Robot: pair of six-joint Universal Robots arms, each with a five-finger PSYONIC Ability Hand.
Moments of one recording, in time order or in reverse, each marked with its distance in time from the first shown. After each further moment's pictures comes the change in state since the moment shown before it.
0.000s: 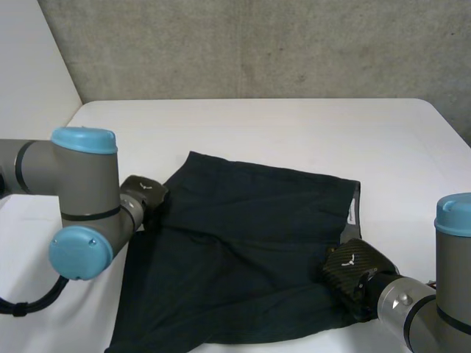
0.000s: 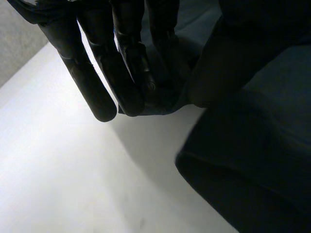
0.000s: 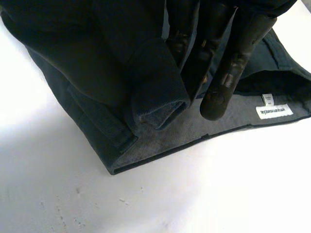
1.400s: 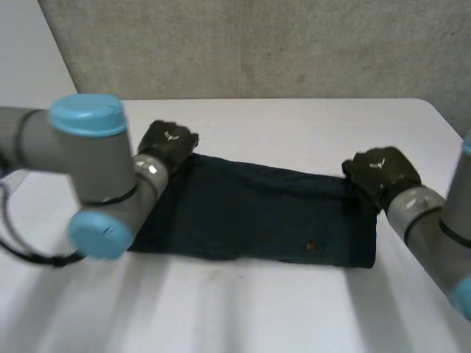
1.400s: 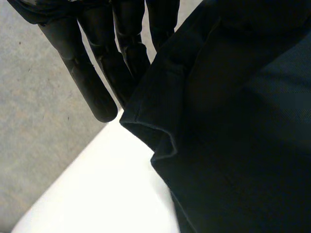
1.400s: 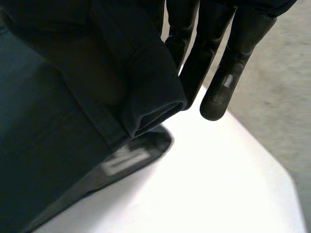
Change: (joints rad) left arm -0.094 0.043 0.147 0.148 0.051 0.026; right arm -0.072 0.060 -0.277 -0.169 0.098 0.222; left_hand 0.019 0.090 0.077 0.095 0.012; right_hand 0.000 0.000 0.000 0.000 0.000
